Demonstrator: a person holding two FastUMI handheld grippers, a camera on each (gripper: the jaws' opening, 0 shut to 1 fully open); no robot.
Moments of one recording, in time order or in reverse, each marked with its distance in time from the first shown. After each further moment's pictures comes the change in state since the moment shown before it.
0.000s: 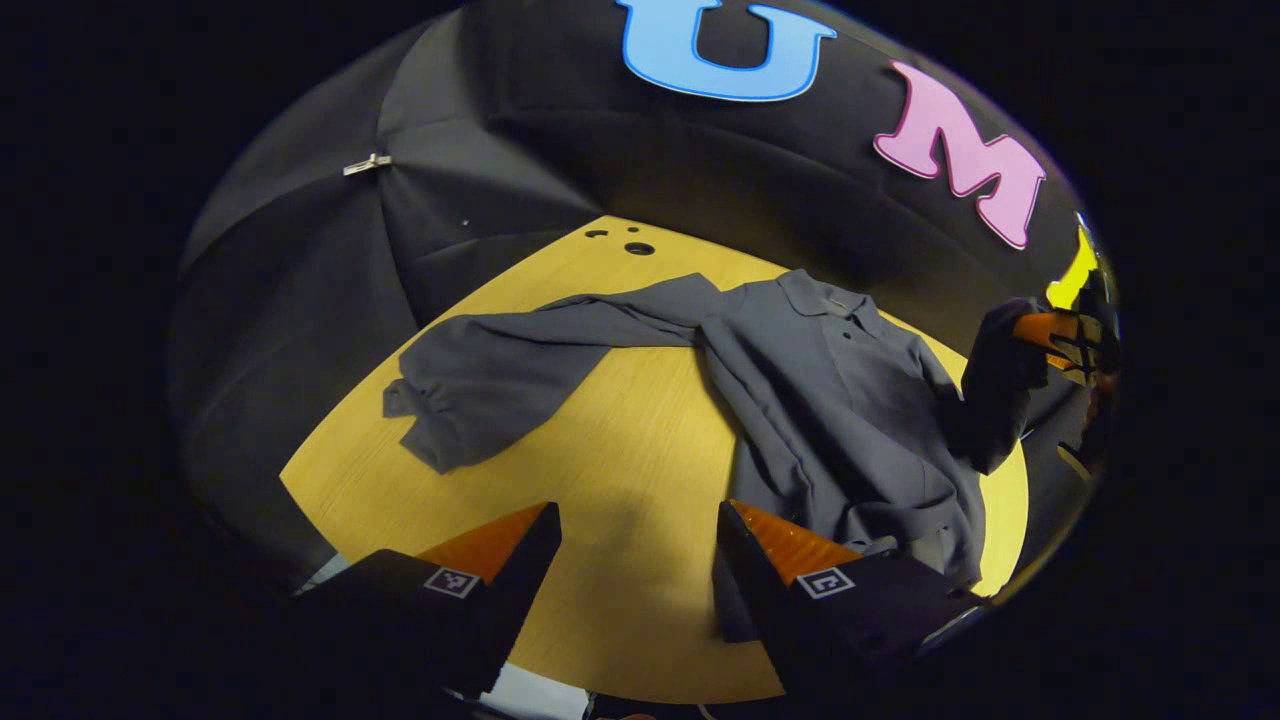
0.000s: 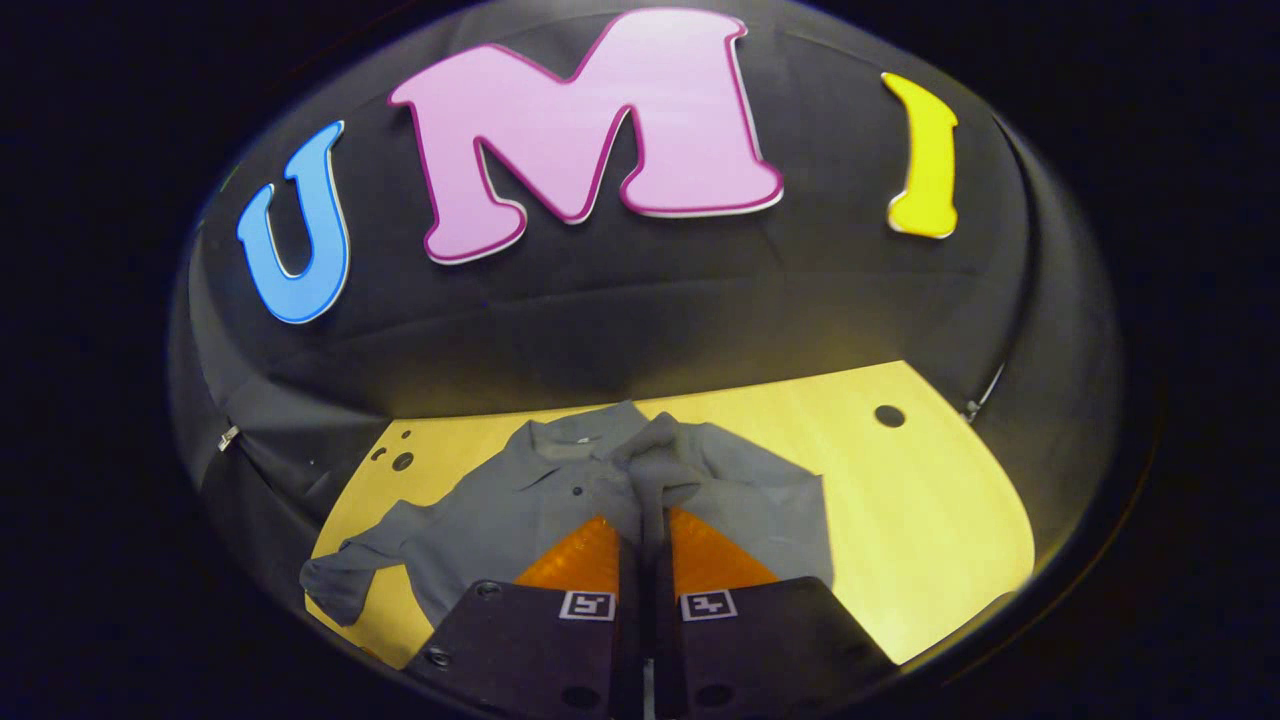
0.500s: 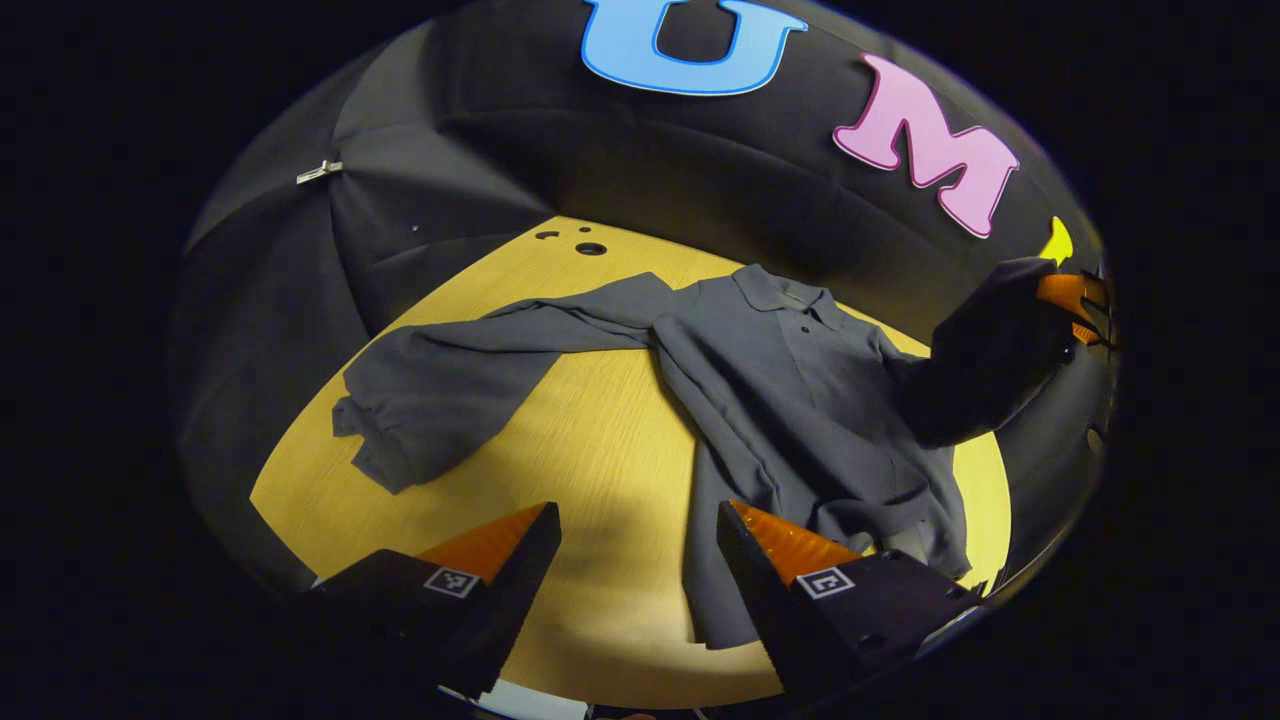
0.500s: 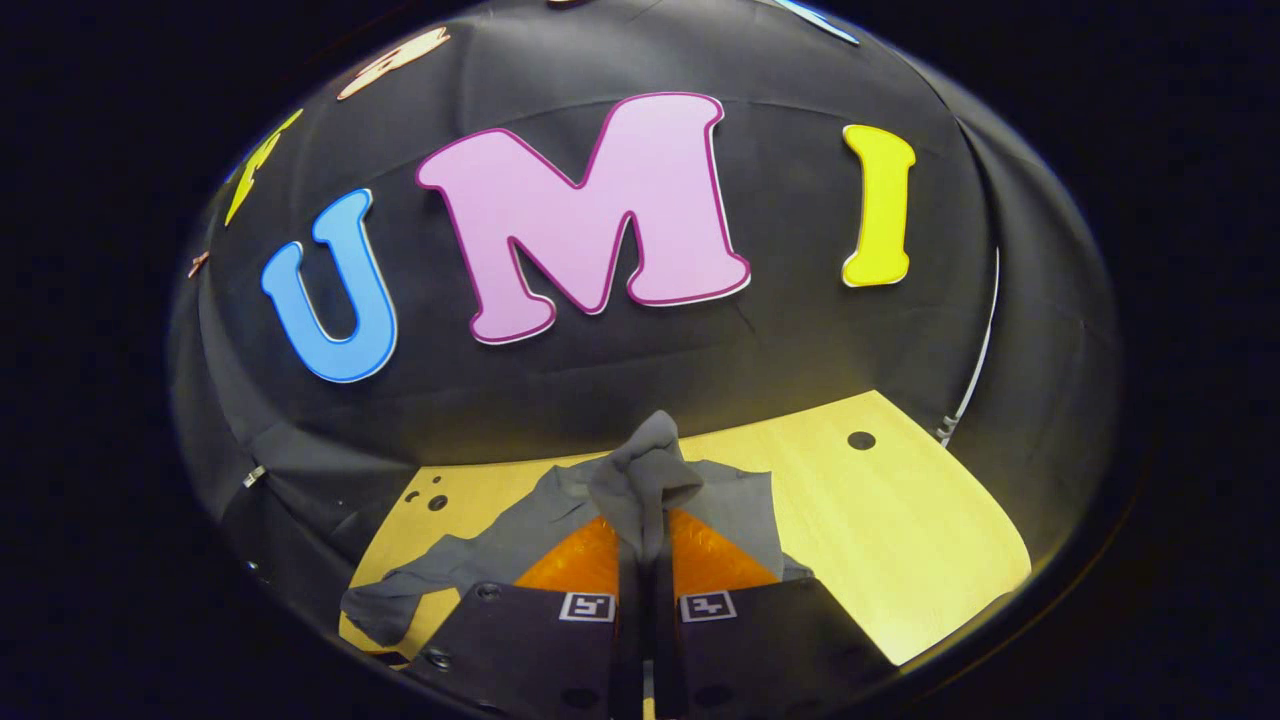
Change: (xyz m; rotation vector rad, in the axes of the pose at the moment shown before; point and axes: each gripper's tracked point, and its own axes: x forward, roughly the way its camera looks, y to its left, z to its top) left arm 0.008 -0.016 0.004 0.045 0.000 -0.117; right arm -0.077 0.036 0.037 0.081 -0.106 0.033
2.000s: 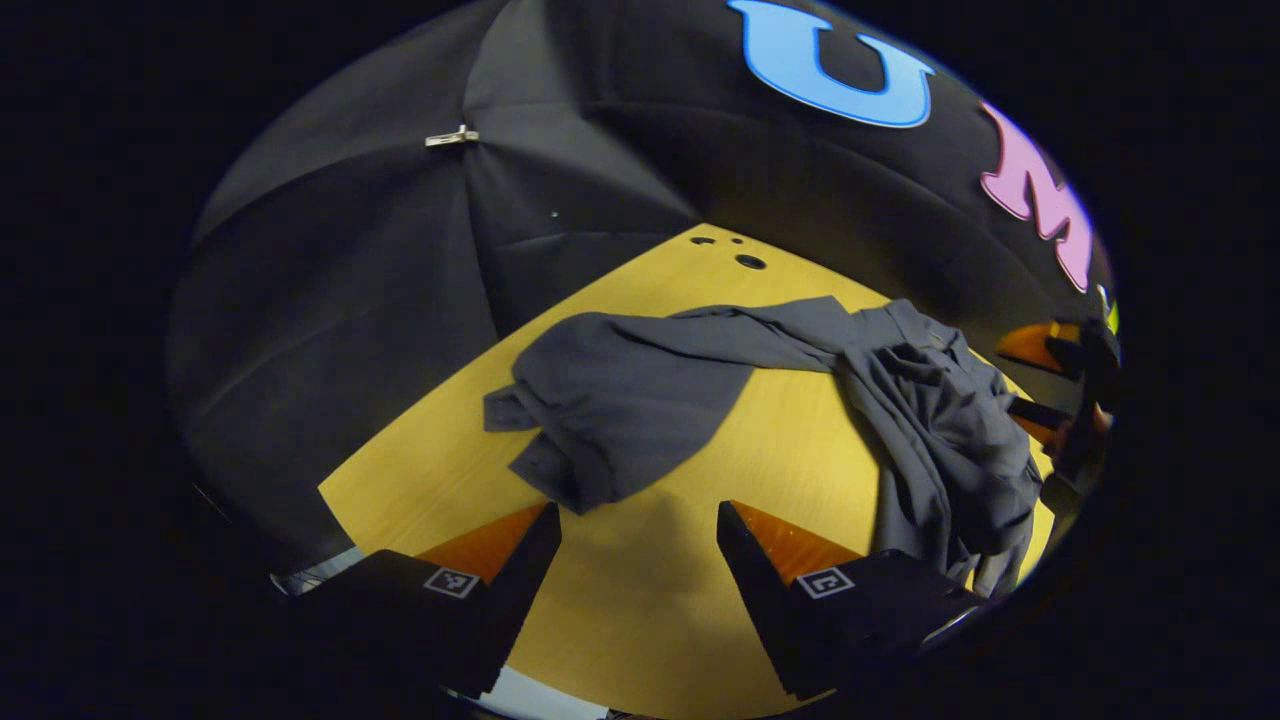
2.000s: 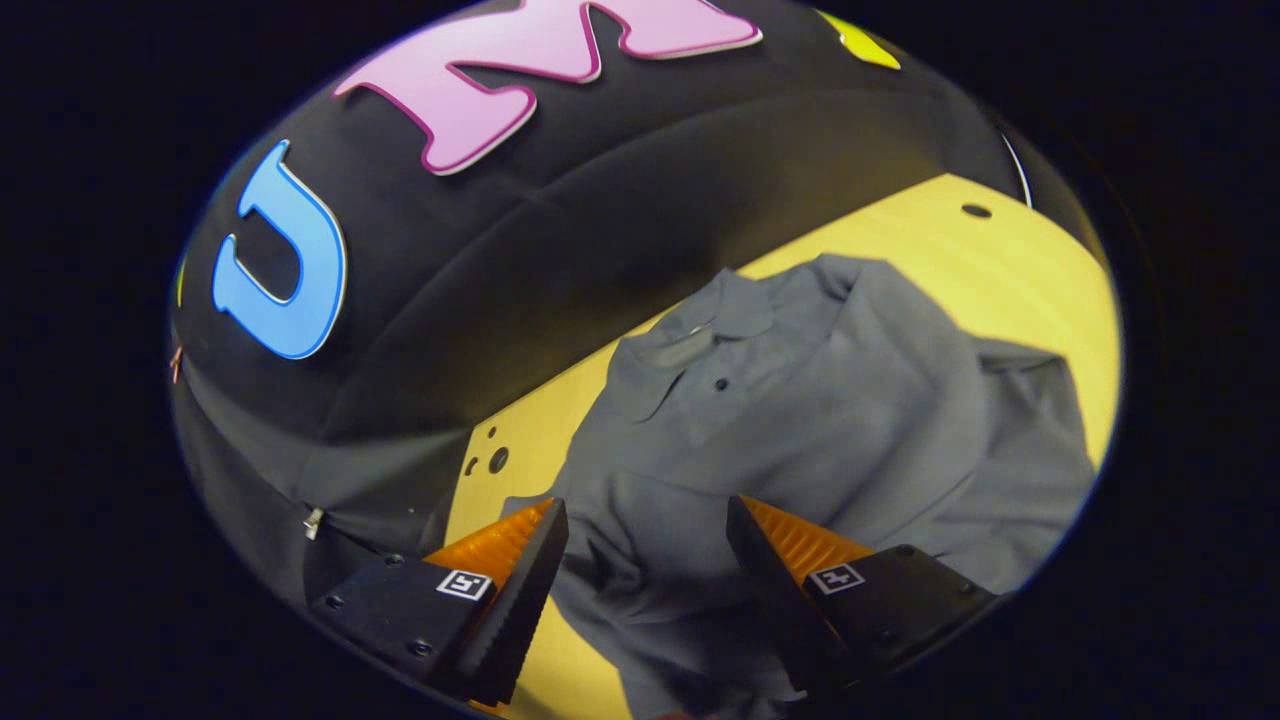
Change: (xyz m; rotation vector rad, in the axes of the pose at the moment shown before) left arm 0.009 0.161 -0.002 -0.173 -0.061 0.306; right arm 0.122 0.079 -0.170 0.294 0.252 0.095
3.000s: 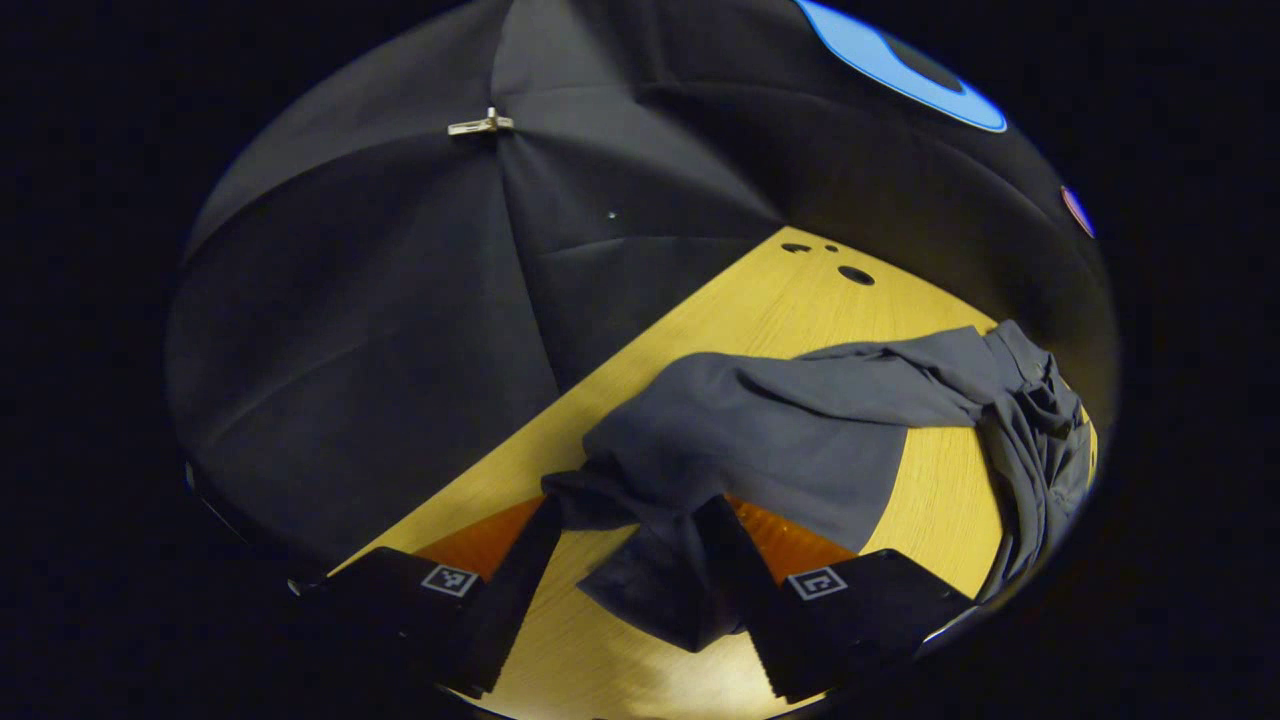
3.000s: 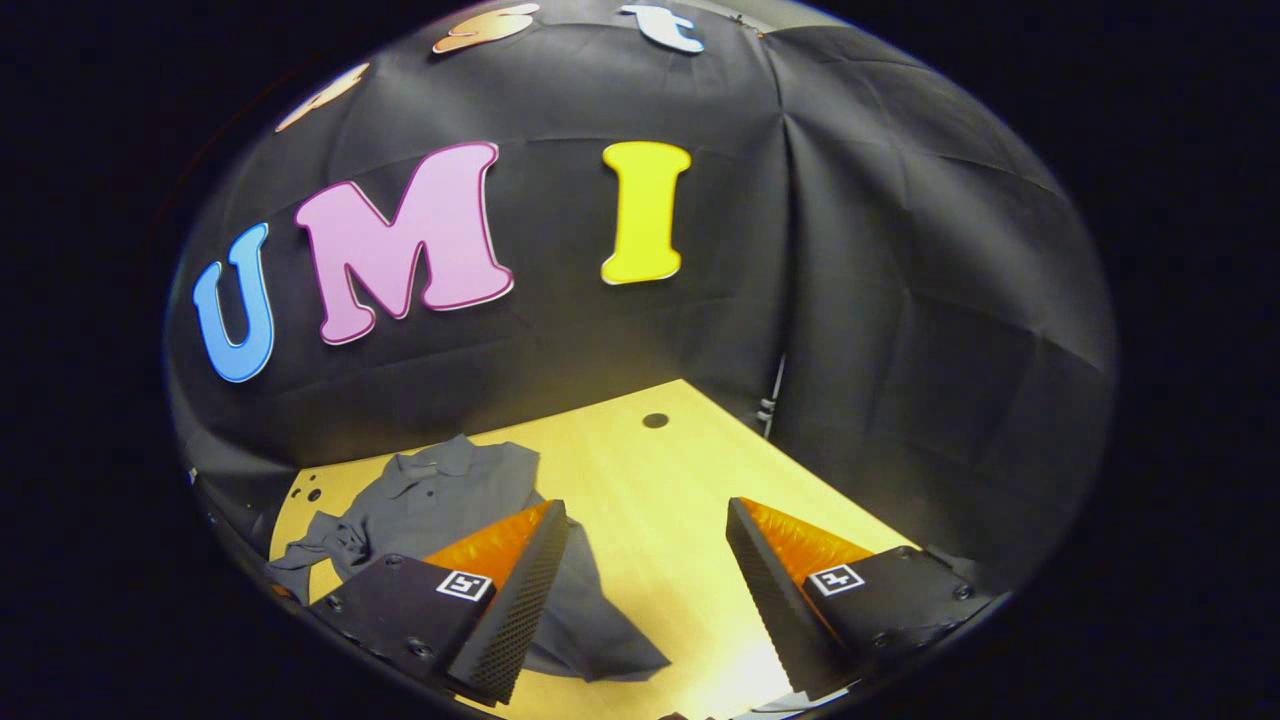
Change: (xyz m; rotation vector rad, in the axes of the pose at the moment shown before) left arm 0.102 0.051 0.047 0.047 -0.015 0.105; right arm -0.336 -0.235 0.133 -0.224 -0.401 -0.500
